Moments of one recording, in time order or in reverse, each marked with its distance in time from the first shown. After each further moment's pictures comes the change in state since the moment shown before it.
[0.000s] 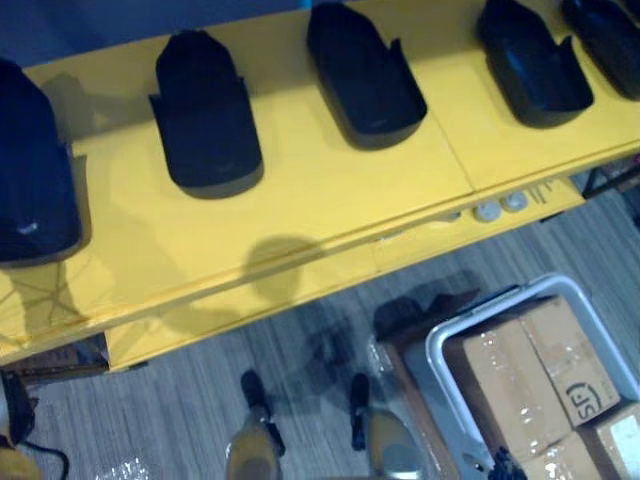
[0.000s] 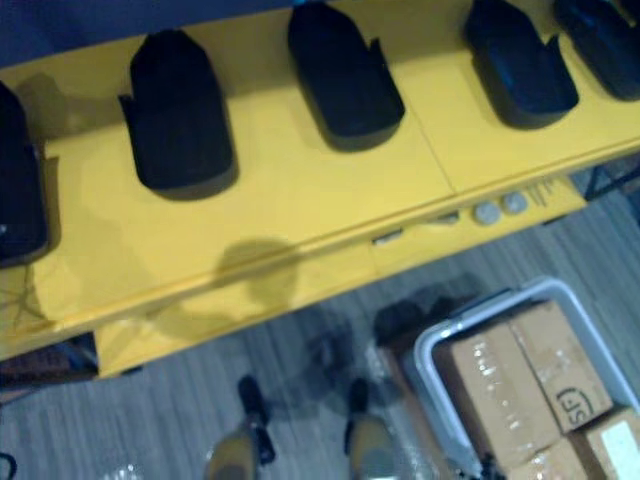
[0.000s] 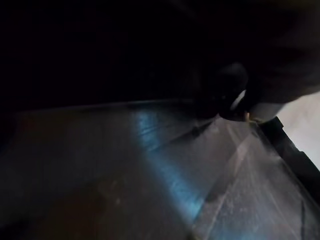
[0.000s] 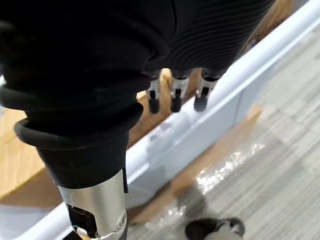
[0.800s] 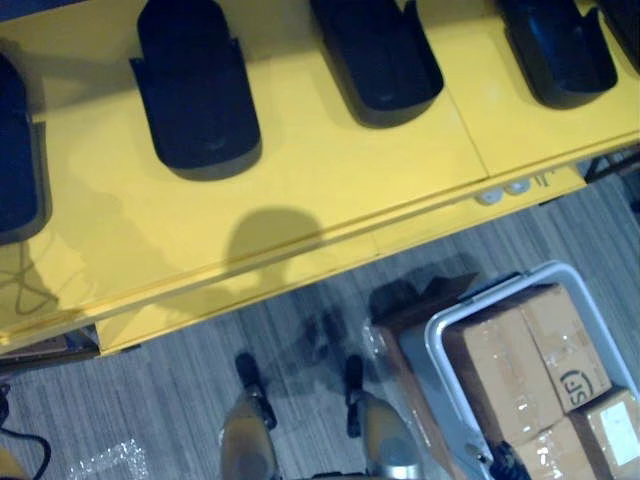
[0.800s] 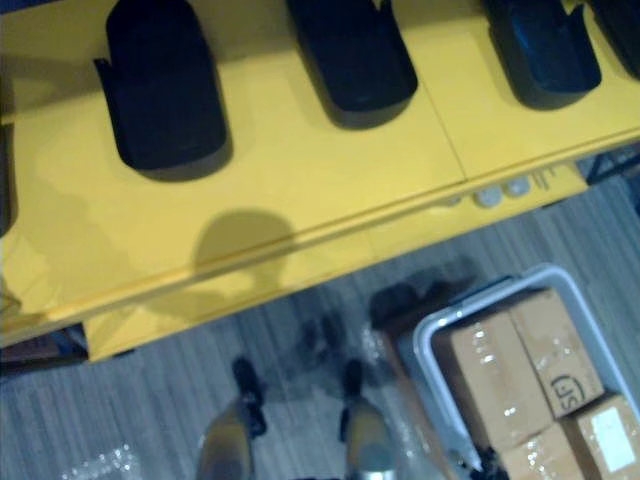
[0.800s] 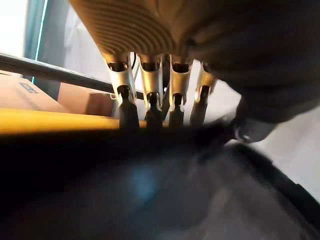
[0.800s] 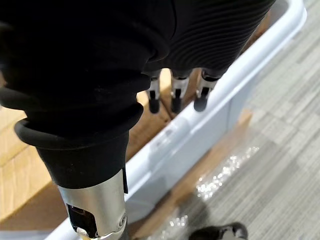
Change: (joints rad) left arm -0.067 0.080 0.018 0.041 0.012 -0.013 -0.039; right arm -0.014 0.030 -0.038 0.001 0.063 -0.010 0.017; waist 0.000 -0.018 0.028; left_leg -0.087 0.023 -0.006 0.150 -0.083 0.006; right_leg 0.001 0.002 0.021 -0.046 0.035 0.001
